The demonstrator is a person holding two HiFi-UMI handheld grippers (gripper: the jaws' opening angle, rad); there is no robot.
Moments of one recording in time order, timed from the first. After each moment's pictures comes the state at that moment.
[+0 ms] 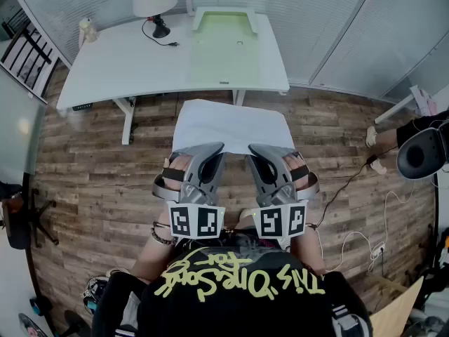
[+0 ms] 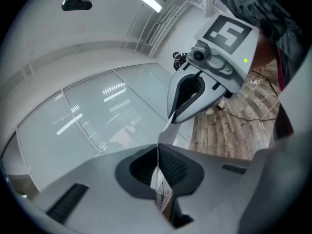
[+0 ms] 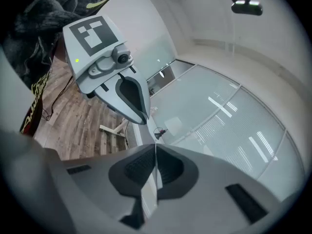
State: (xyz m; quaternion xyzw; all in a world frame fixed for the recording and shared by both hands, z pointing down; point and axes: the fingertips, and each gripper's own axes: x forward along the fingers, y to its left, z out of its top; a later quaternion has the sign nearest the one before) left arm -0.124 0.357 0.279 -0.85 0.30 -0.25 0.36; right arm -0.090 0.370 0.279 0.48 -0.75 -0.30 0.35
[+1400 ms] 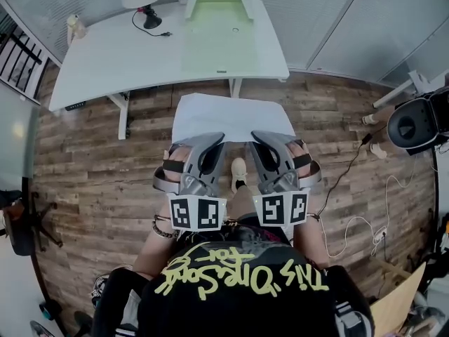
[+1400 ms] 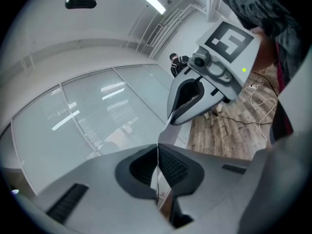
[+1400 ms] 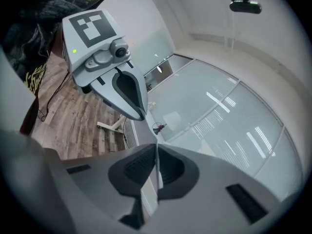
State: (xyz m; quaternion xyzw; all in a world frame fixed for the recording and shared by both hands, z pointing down) left arm -0.126 0.341 0.290 -0.86 0.28 -0.24 0.34; right arm -0.086 0.348 0.292 0.50 -0.73 -0.28 0.36
